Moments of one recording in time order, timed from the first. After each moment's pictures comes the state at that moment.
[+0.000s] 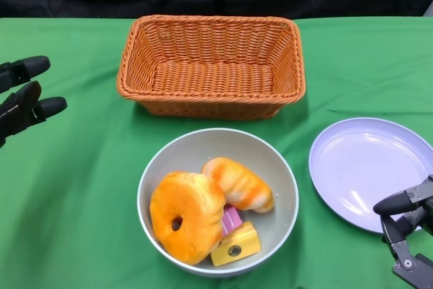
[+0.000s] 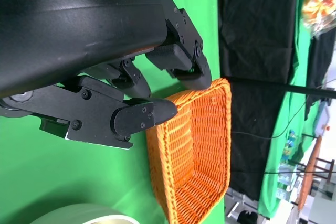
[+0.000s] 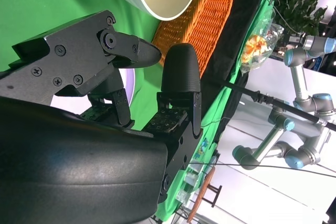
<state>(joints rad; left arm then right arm) -0.60 0.41 0.33 0.73 -0.29 0.27 -0.47 0.42 0.02 -0.06 -0.33 -0.16 -0.33 -0.07</state>
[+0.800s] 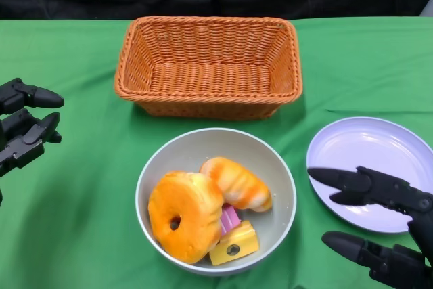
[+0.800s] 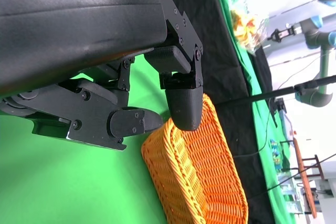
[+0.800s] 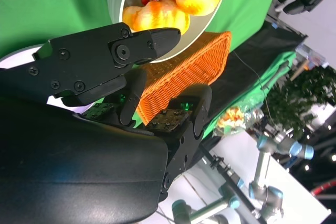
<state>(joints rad) -0.54 0.32 0.28 1.05 -0.12 -0.57 -0.29 0.41 -0.14 0.06 -0.82 -0.44 0.04 0.23</state>
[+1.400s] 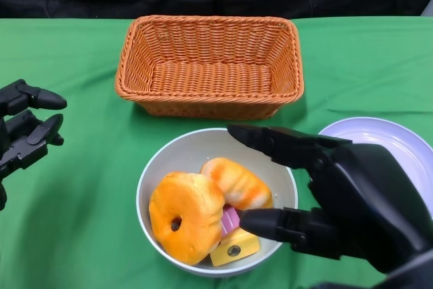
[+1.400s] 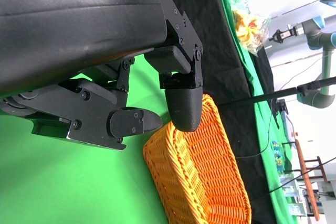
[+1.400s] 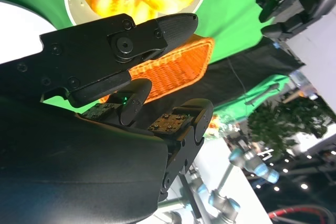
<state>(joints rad) -0.56 0.32 0.26 1.13 -0.11 -0.60 -0.29 0.08 0.04 0.43 -0.88 -1.03 0.33 0.46</state>
